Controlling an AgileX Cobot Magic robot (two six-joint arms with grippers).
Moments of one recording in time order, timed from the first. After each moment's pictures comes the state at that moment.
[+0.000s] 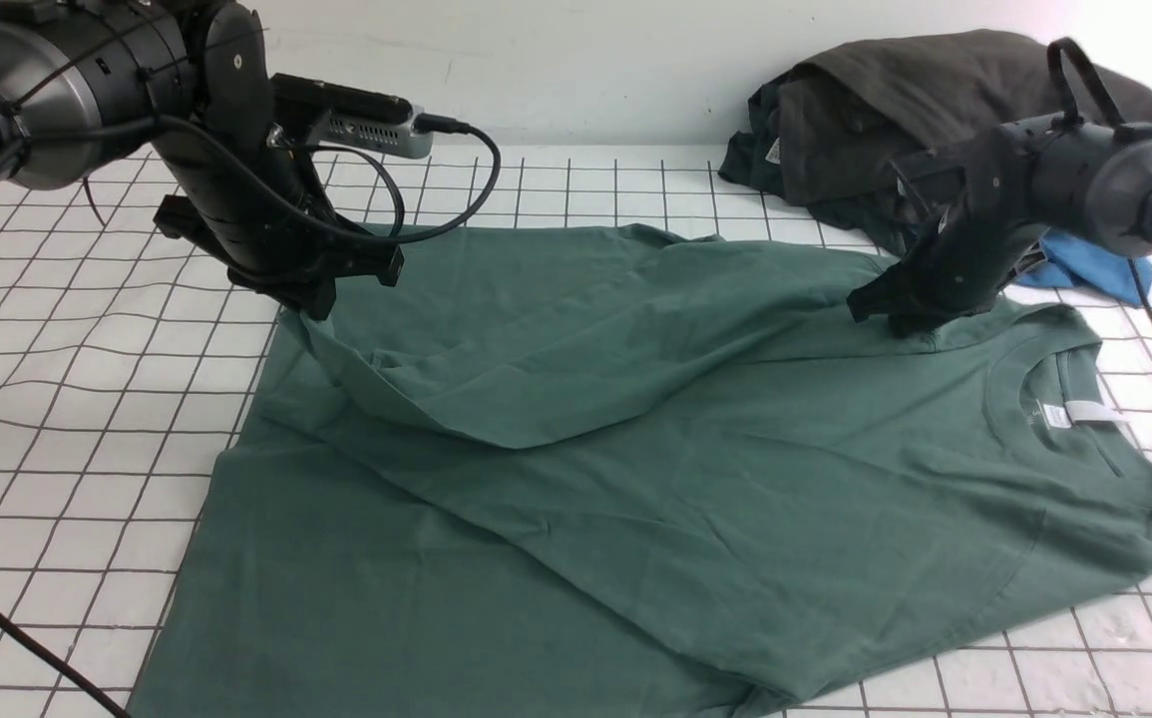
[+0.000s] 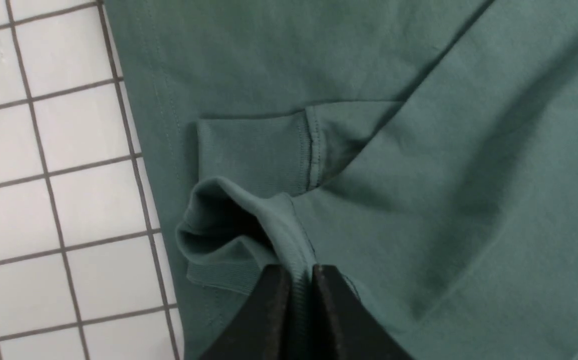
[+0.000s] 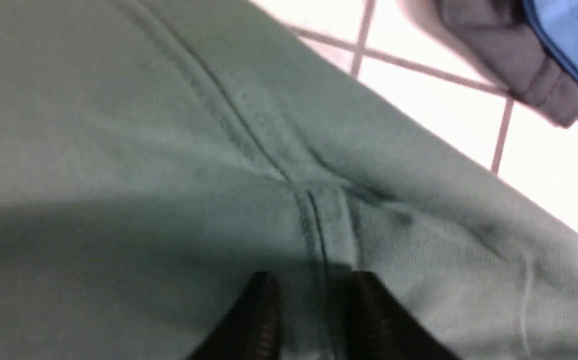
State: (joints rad) right arm 0.12 2.35 -1.91 -0.10 0.85 -0.12; left arm -0.20 1.96 -1.67 0.01 0.96 0.00
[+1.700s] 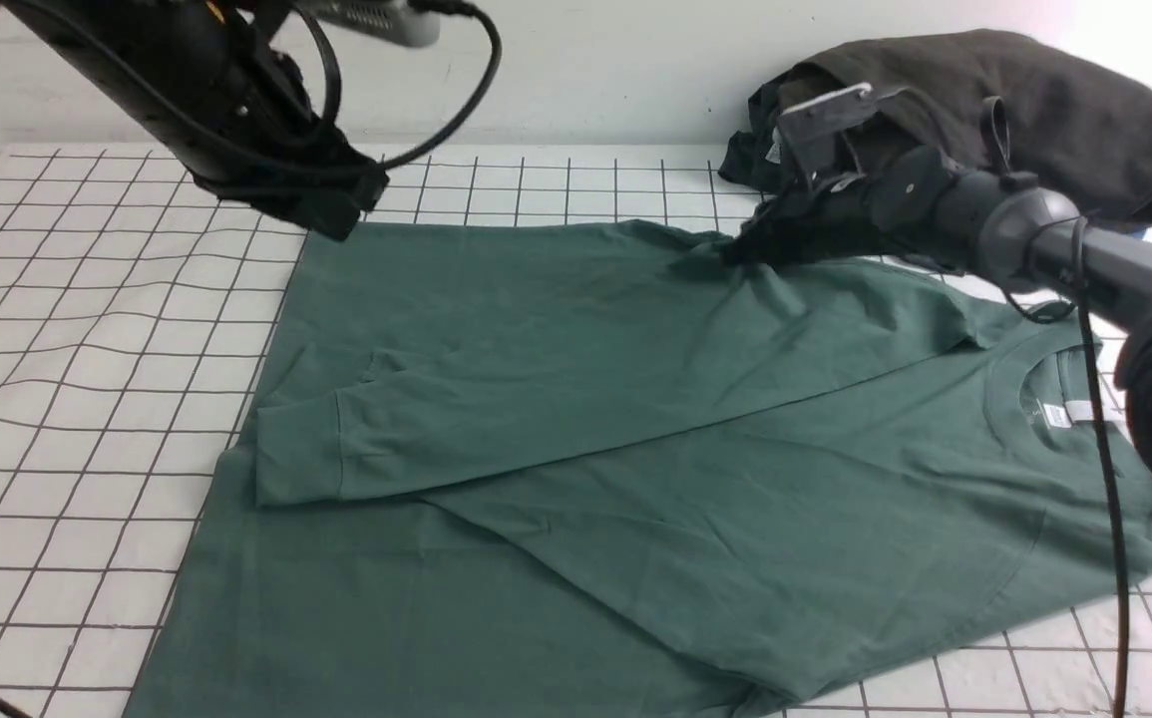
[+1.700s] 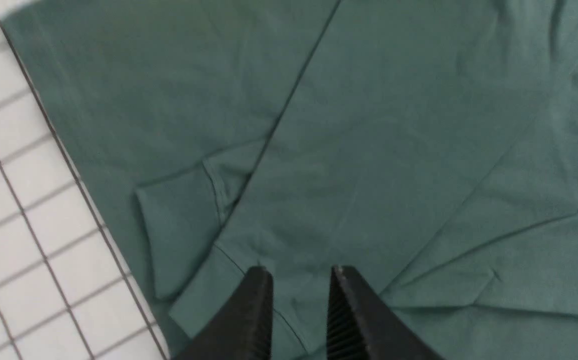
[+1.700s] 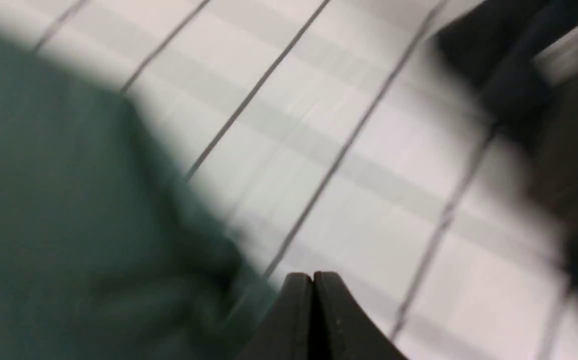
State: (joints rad) right arm 0.19 2.51 -2.11 0.64 0.35 -0.76; left arm -0.20 1.67 -1.66 -0.22 1.04 0.36
